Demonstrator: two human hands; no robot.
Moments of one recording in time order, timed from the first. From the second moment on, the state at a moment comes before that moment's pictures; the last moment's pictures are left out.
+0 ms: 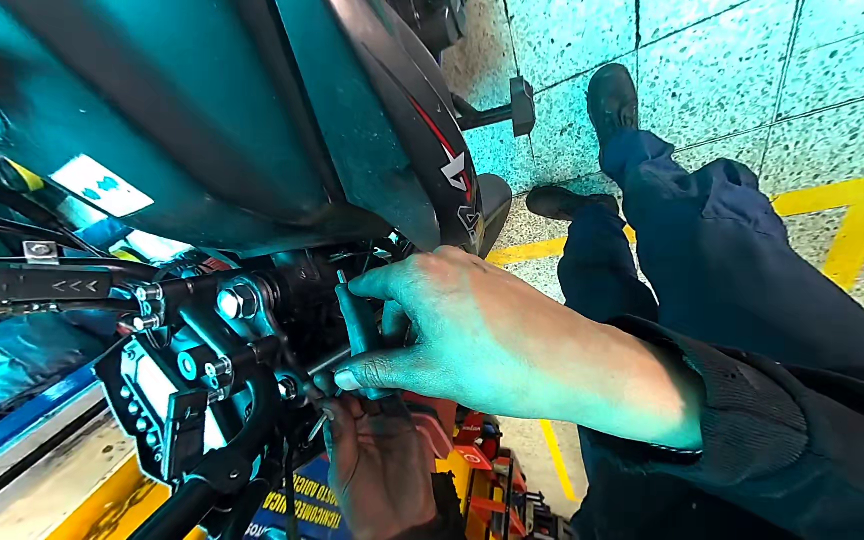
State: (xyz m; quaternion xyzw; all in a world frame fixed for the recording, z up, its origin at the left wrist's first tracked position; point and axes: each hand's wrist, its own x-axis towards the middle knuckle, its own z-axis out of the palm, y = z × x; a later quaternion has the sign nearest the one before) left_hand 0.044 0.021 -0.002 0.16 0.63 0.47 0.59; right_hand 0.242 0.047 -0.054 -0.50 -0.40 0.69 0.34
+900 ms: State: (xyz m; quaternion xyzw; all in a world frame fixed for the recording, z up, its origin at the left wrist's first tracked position) left_hand 0.052 0.020 -0.002 0.17 0.64 0.45 0.59; right_hand 0.232 0.034 -0.063 -0.55 -0.38 0.56 0.49
